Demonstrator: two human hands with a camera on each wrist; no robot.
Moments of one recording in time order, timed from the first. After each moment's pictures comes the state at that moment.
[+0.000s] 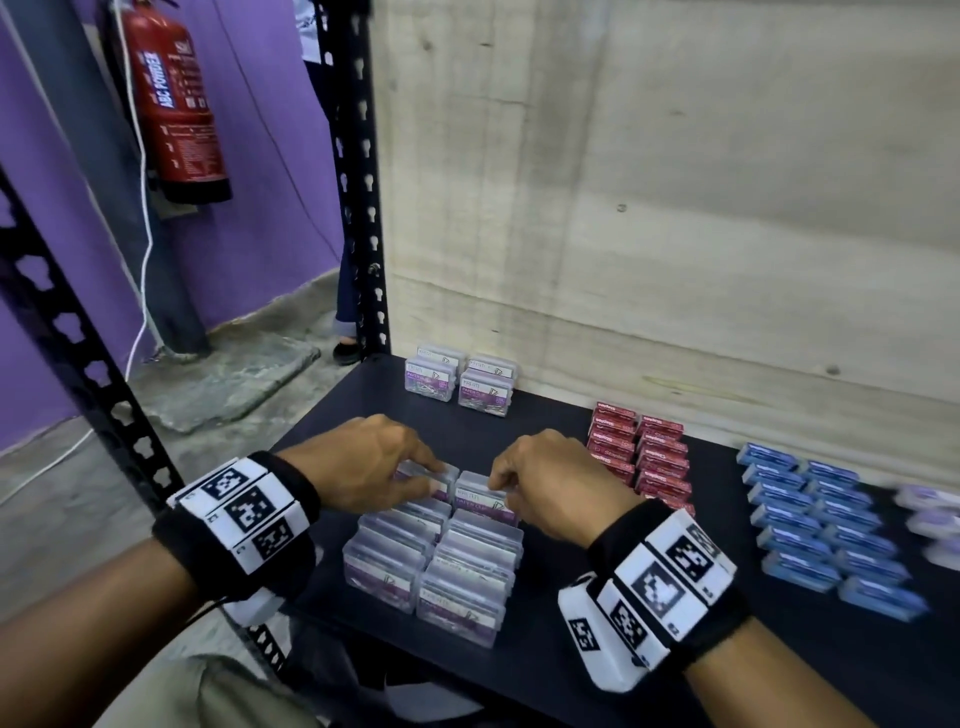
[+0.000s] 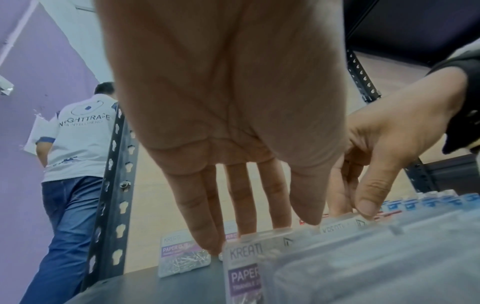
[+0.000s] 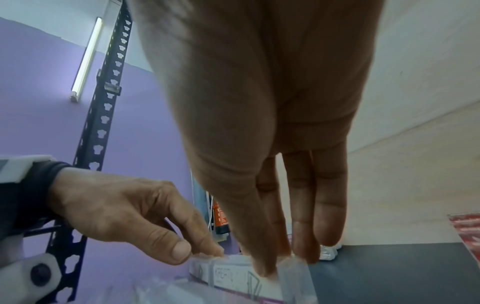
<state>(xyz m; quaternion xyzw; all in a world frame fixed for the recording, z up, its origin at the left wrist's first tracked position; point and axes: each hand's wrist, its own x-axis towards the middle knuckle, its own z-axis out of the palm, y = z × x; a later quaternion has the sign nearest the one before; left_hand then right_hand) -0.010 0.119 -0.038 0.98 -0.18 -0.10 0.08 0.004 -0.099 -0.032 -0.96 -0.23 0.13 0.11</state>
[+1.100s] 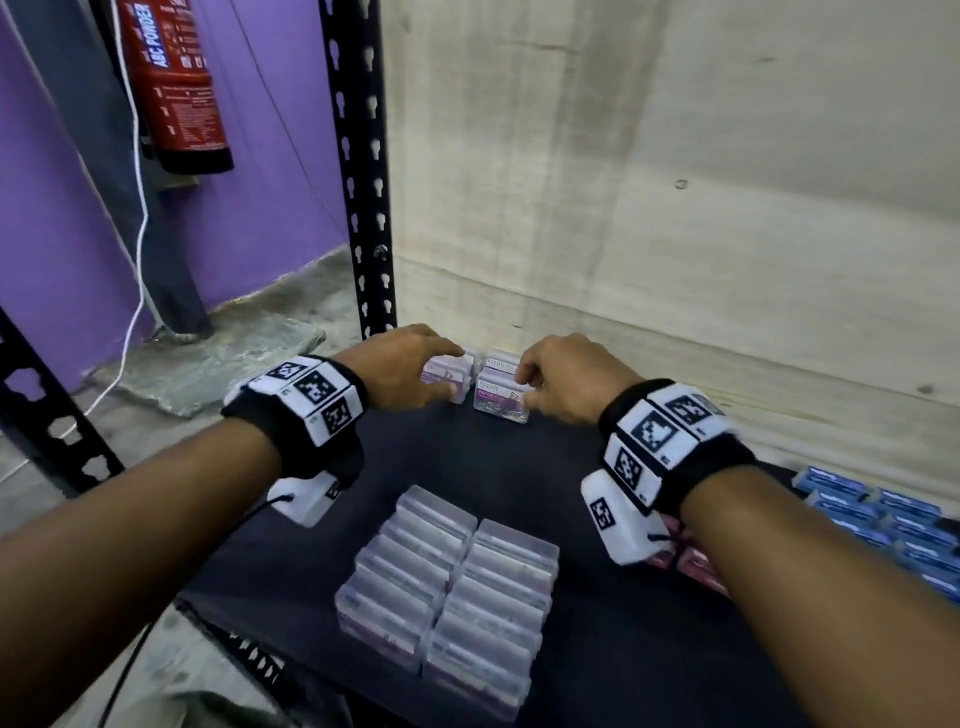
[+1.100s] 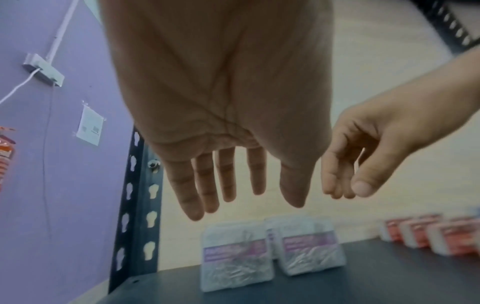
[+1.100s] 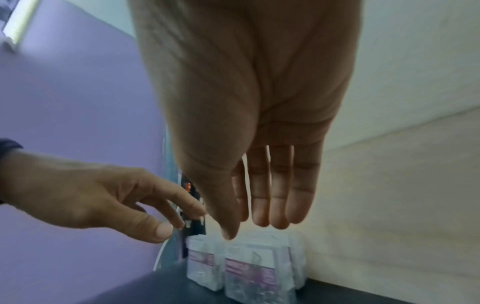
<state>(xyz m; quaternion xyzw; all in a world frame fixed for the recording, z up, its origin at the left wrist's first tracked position) 0.107 0.138 -0.036 0.99 -0.10 -0.03 0.09 0.124 -0.076 -0.014 -0.97 -0.21 0.07 0.10</state>
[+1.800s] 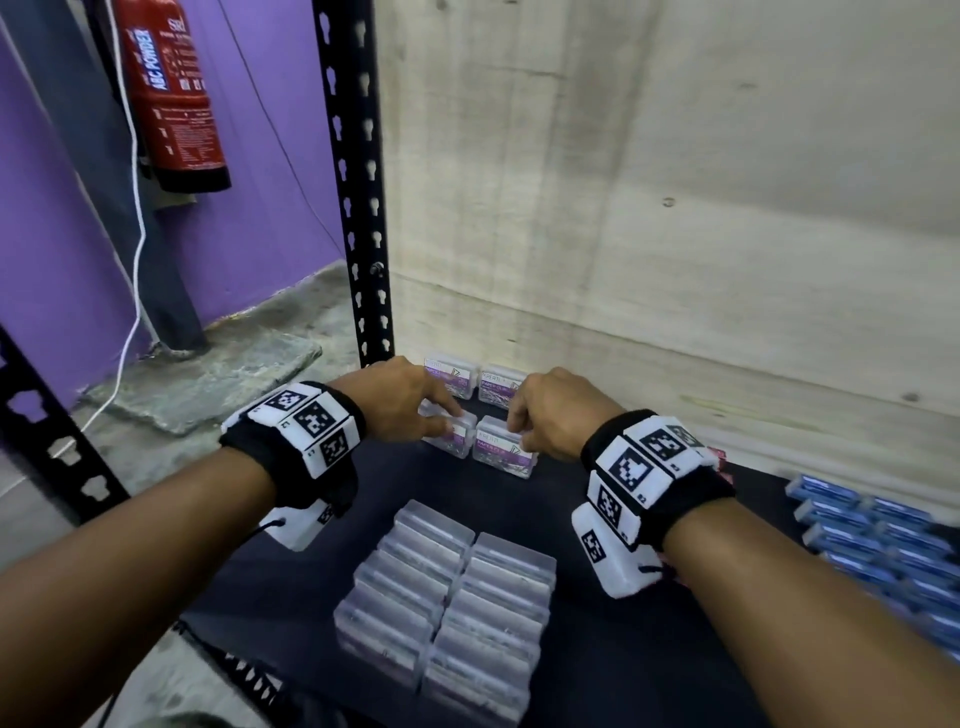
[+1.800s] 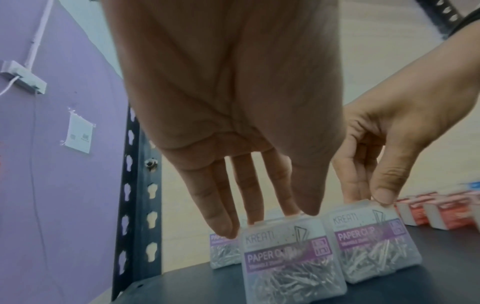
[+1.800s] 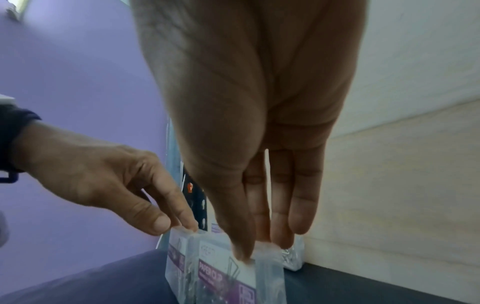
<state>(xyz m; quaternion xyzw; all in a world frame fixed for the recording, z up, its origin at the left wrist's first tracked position) 0.093 0.132 -0.033 0.99 -0.12 -0.08 0.08 0.098 -0.070 -0.011 -0.97 -0.20 0.11 0.10</state>
